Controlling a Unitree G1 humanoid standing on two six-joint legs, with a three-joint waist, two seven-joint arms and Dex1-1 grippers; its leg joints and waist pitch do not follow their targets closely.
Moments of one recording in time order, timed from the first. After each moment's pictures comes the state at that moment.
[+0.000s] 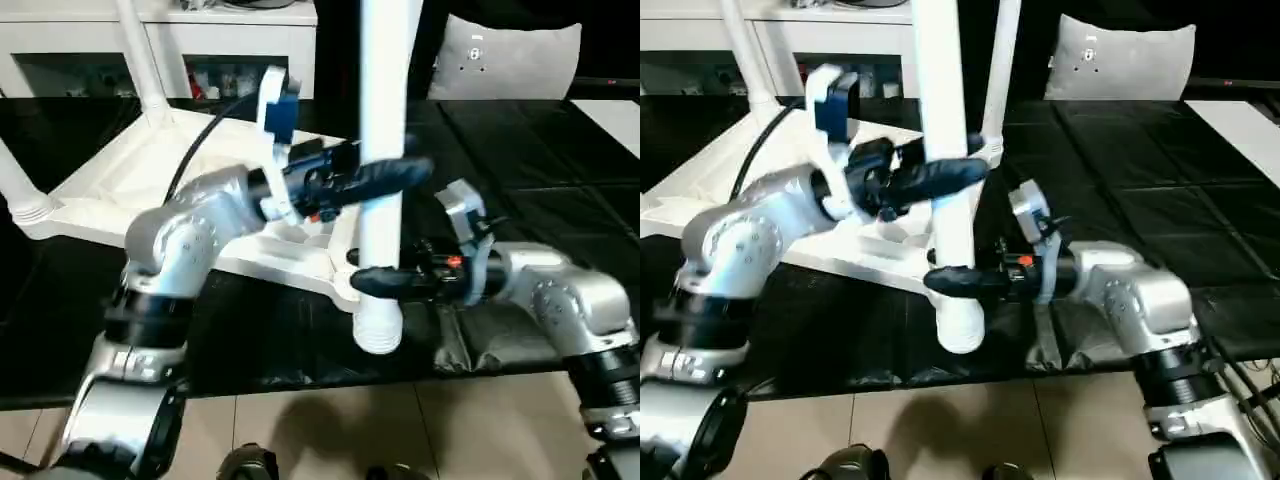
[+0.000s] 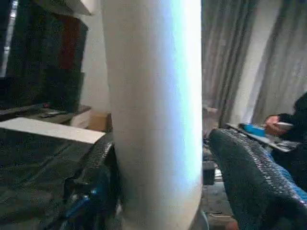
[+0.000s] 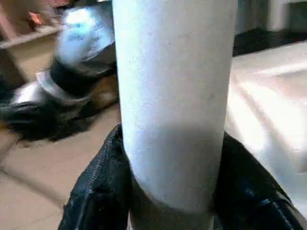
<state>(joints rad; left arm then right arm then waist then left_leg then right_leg) -0.68 0.25 -0.04 0.04 -0.74 0.61 -0.97 -0.50 -0.41 0.14 0.10 0.57 0.52 1.16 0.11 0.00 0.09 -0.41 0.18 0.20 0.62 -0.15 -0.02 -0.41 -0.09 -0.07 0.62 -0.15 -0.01</state>
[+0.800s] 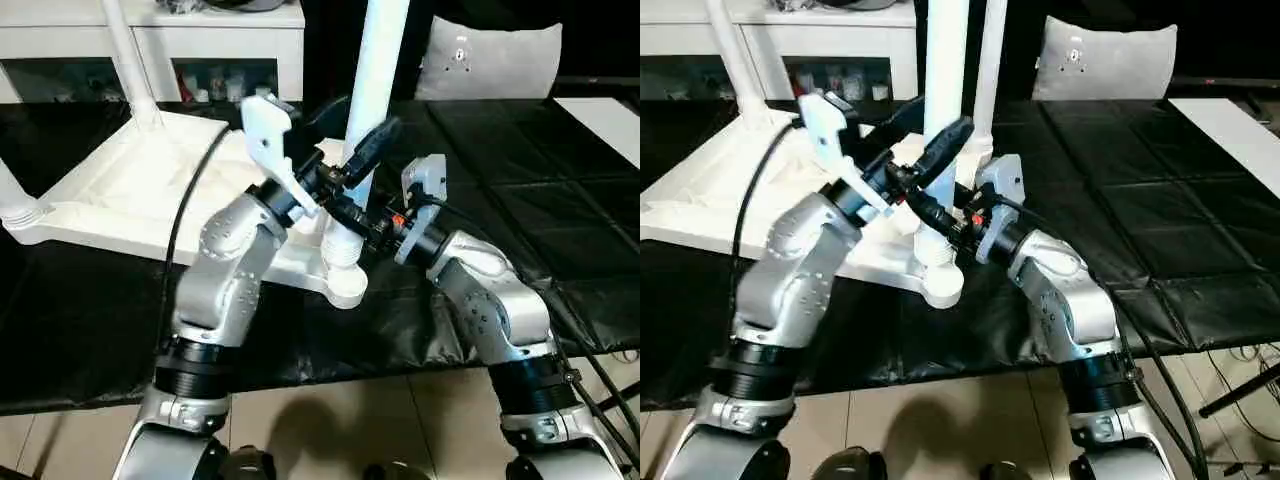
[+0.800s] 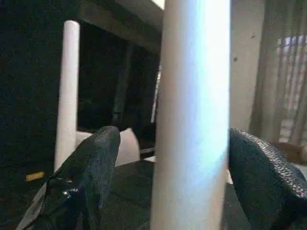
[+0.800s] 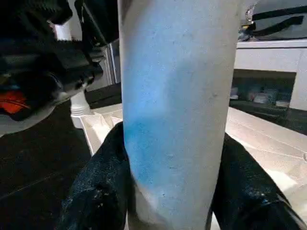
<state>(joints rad) -0.58 0.01 -0.06 0.07 -0.33 0.10 -0.49 -0.49 -0.15 0.08 0.14 0.38 0.30 0.67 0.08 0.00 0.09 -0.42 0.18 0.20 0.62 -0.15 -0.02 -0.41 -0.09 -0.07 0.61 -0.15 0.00</state>
